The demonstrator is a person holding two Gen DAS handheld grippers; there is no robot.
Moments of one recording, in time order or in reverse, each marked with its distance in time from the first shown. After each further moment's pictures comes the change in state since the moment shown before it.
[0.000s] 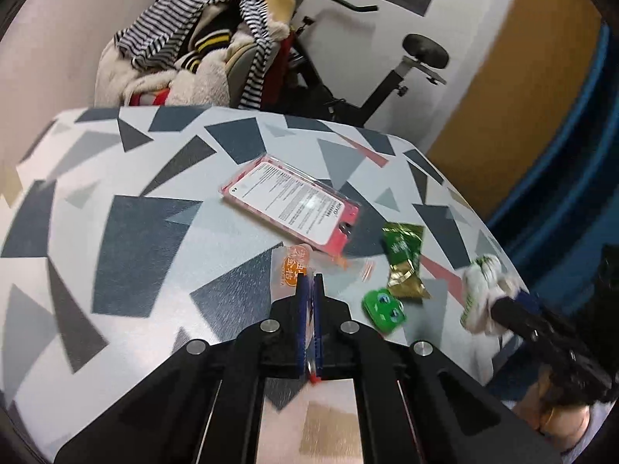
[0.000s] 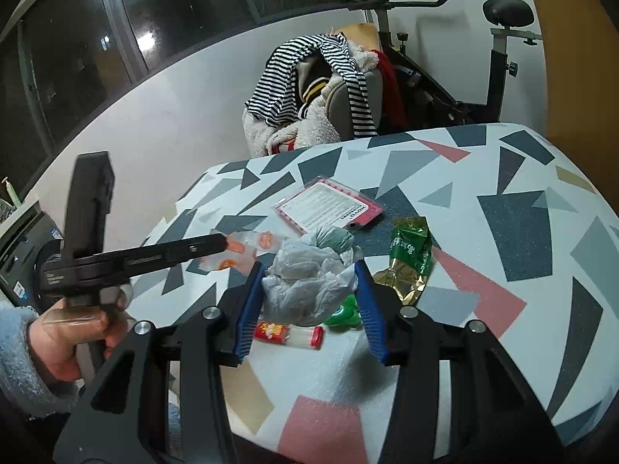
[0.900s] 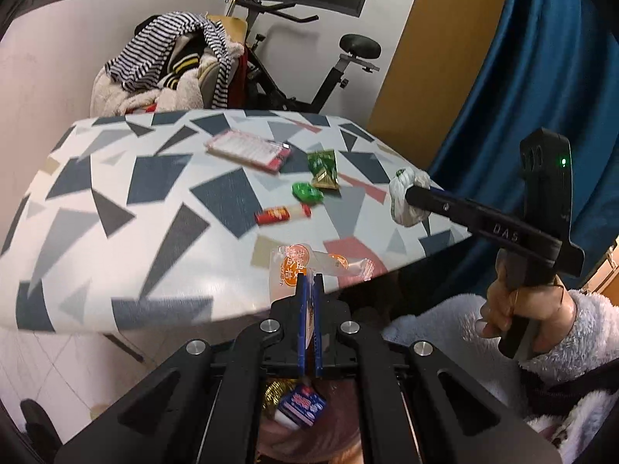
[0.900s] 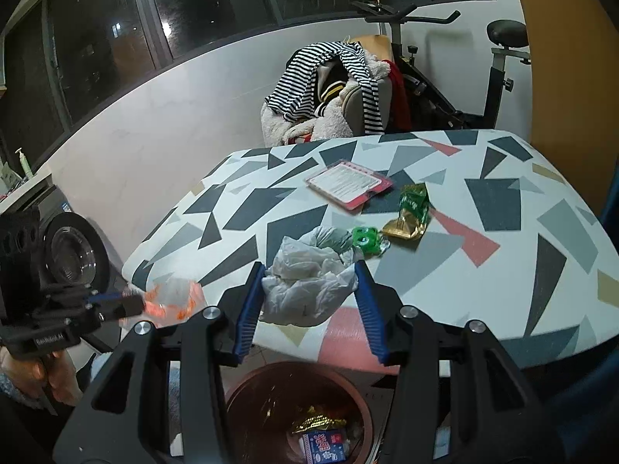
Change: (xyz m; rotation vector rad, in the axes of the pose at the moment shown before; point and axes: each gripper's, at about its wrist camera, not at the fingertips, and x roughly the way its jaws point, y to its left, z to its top) left arm -0.150 -0.048 -0.157 0.122 -0.037 -0.068; right arm -0.088 0.049 -0.061 -0.062 0.000 -0.013
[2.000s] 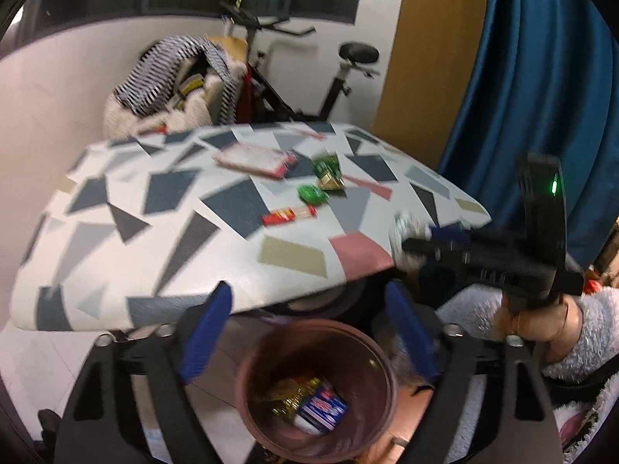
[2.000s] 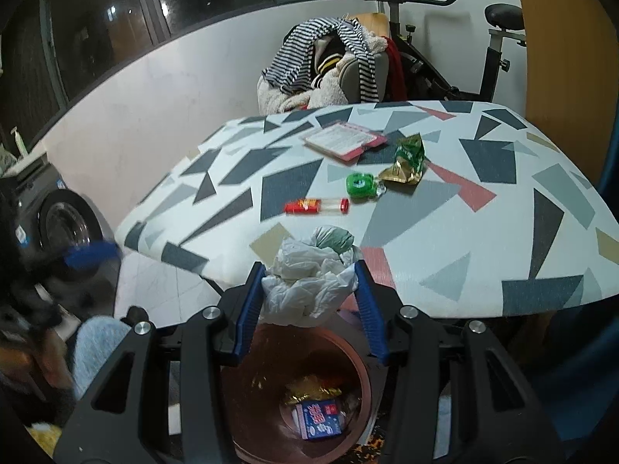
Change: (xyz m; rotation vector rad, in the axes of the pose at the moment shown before) left arm -0.014 -0.024 -0.018 0.083 -0.086 0.108; right arm 0.002 0.007 -0.051 -0.028 0.084 -0.038
